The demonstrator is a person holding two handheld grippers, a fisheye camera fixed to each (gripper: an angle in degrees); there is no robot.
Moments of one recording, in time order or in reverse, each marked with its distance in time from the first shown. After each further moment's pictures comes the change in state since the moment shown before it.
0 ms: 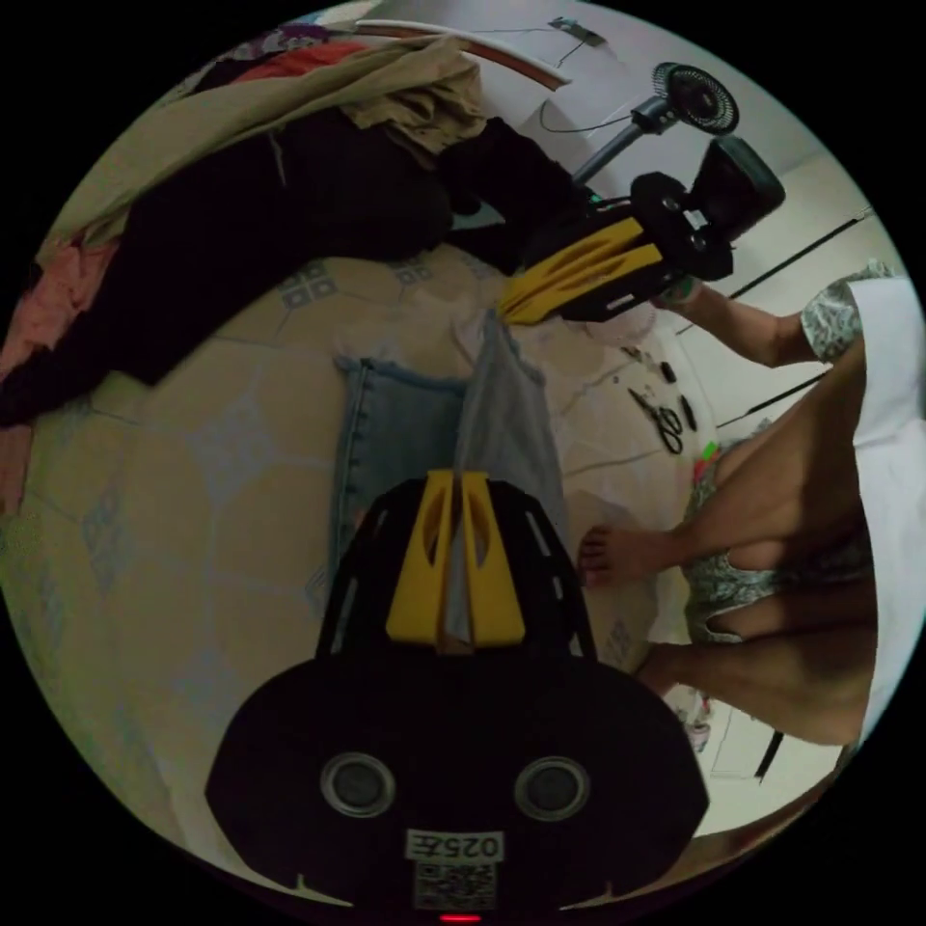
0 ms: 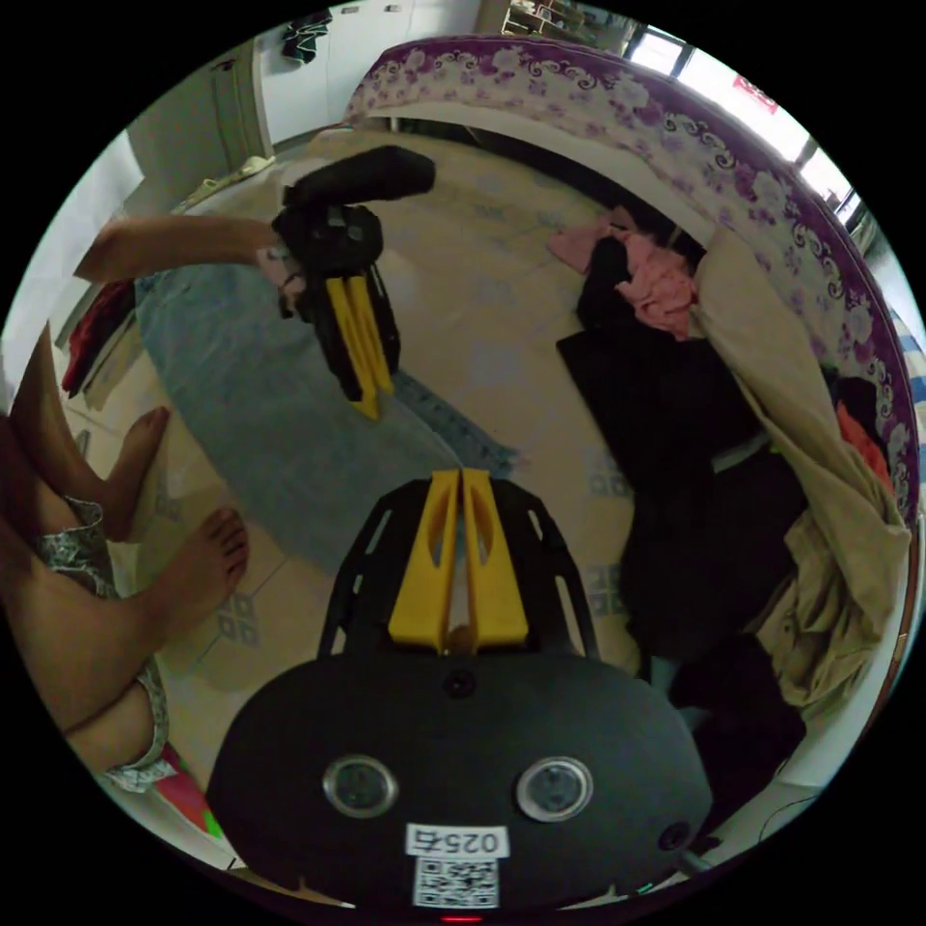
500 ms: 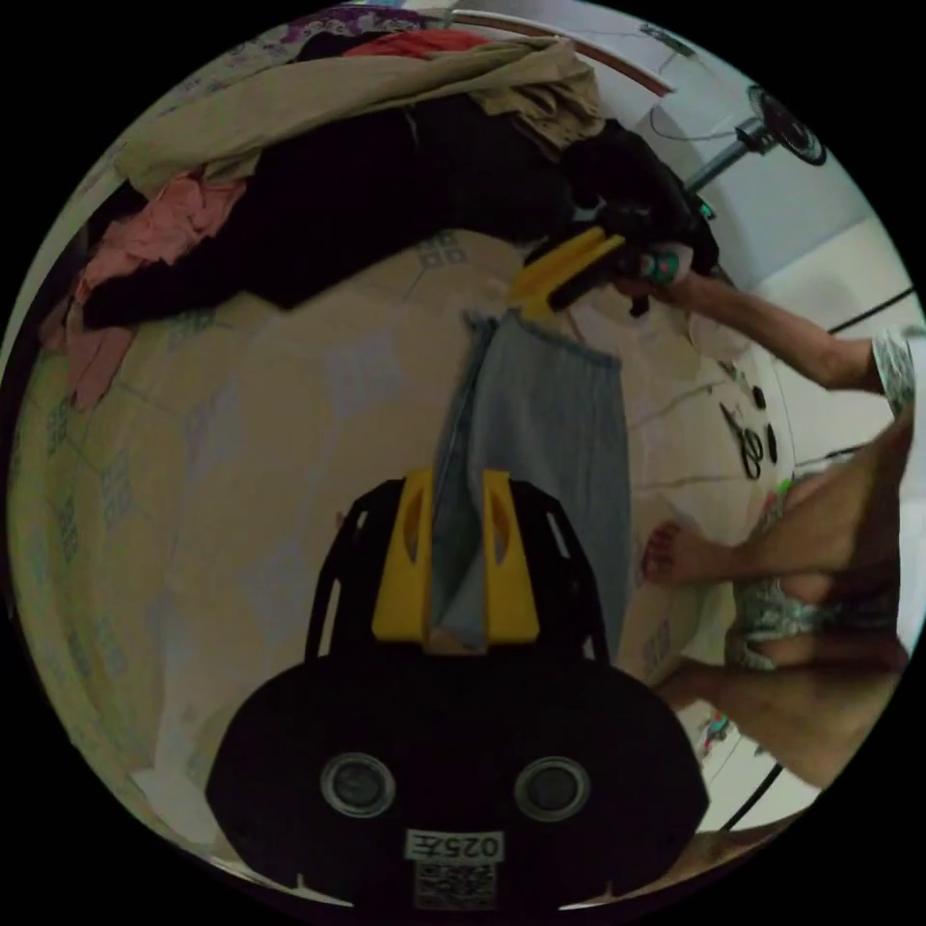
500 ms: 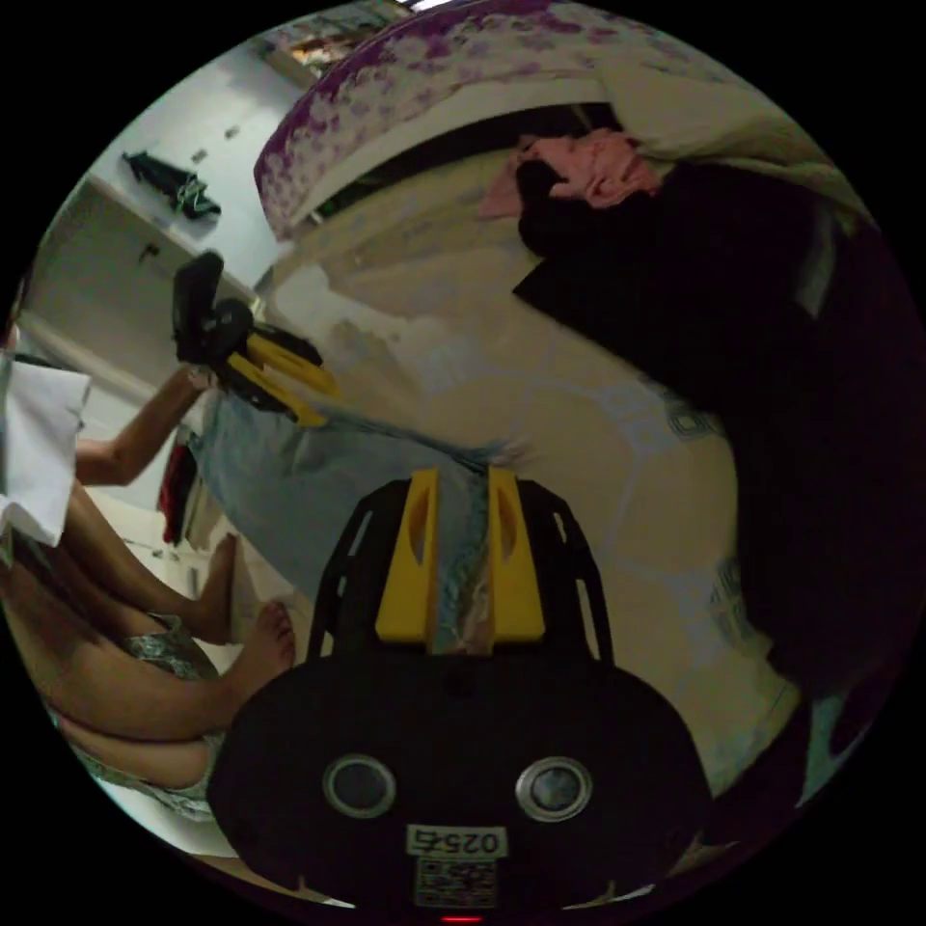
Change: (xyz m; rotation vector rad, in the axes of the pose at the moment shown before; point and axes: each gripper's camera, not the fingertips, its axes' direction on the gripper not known) left arm -0.068 0.037 0.047 -0.082 -0.222 -0.175; right arm 0.124 0.009 0.081 0.140 -0.464 0.411
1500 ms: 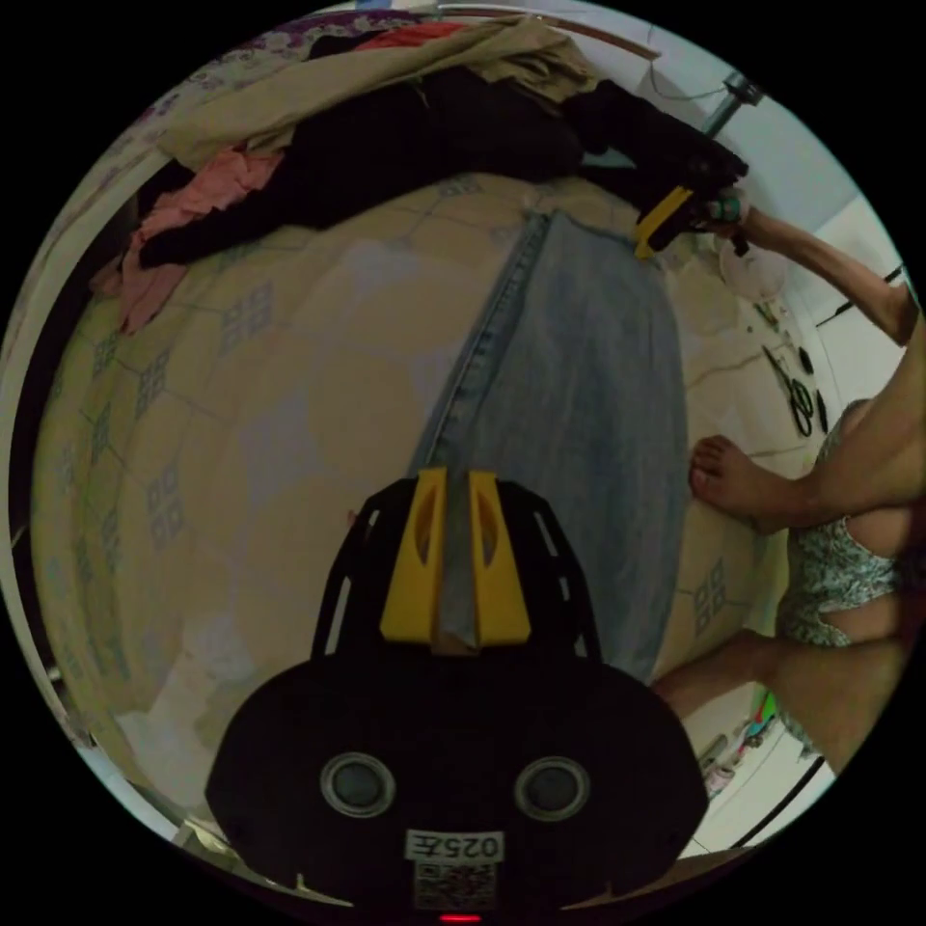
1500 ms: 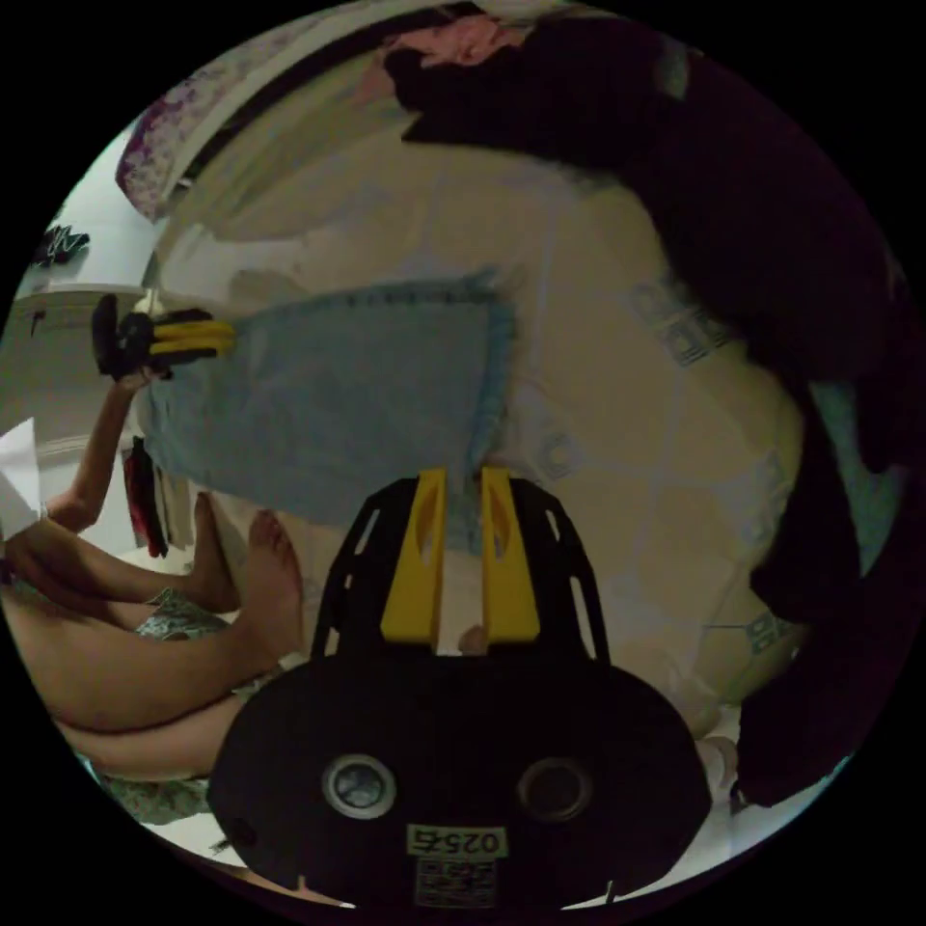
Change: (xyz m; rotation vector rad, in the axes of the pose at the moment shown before) left arm 0.007 0.053 0.095 -0.011 -0.172 -0.036; right arm -0.055 -0.028 0.056 -0.276 0.202 0.240
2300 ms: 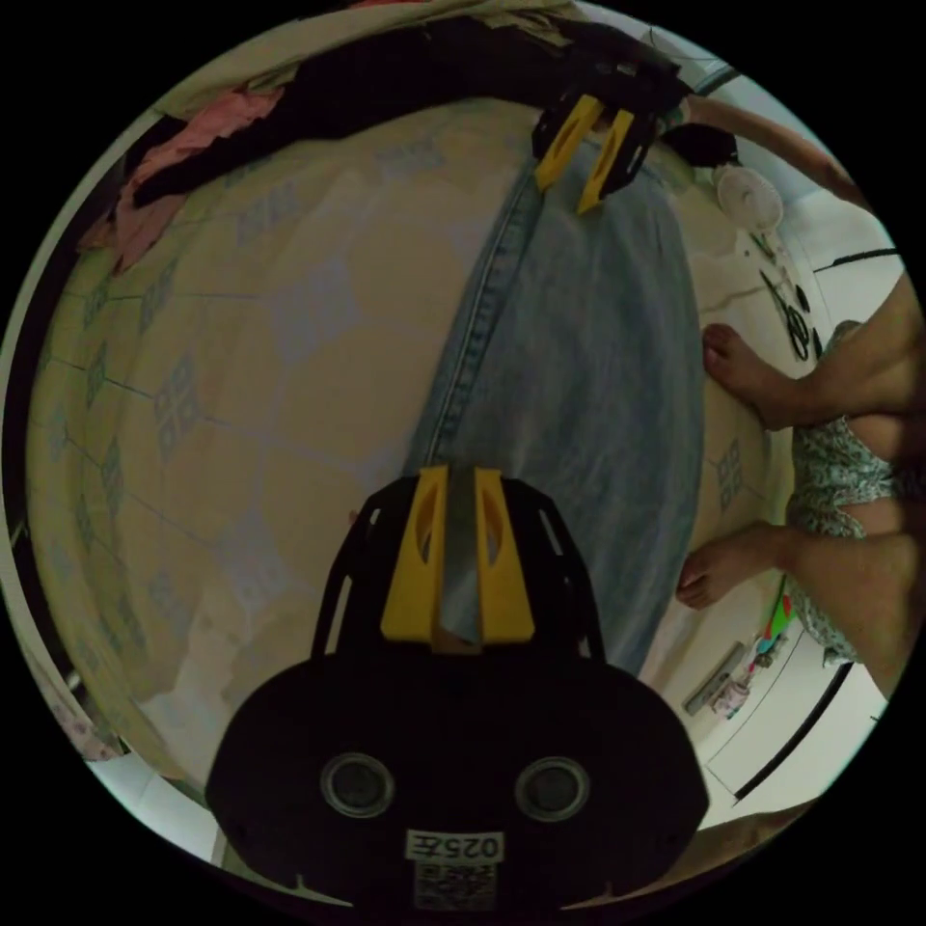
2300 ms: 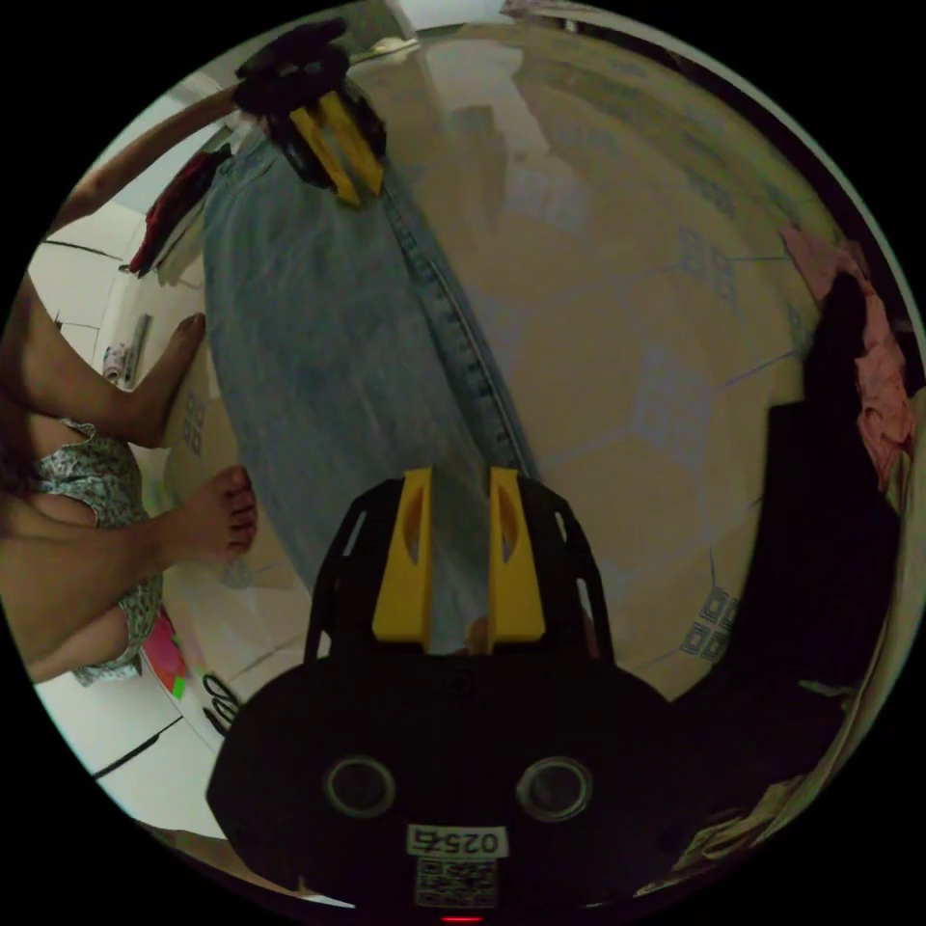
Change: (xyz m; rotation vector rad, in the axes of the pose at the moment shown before) left arm -0.012 0.023 -0.100 -0.184 0.019 0.052; right arm -0.264 -0.122 0.088 -0.183 0.151 -0.912
